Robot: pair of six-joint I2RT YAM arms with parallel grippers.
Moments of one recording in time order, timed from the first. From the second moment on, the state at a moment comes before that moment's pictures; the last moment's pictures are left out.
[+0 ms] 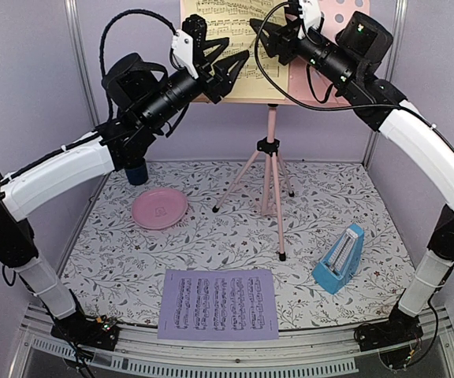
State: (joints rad) left arm -0.86 1.66 1.69 0.47 0.12 0.32; right arm 0.74 1.73 2.09 0.07 -0.08 -0.38
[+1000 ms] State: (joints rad) left arm -0.80 1.32 1.31 0.10 -0.08 -0.05; right arm 0.73 1.48 2.02 -0.04 0.14 -0.31
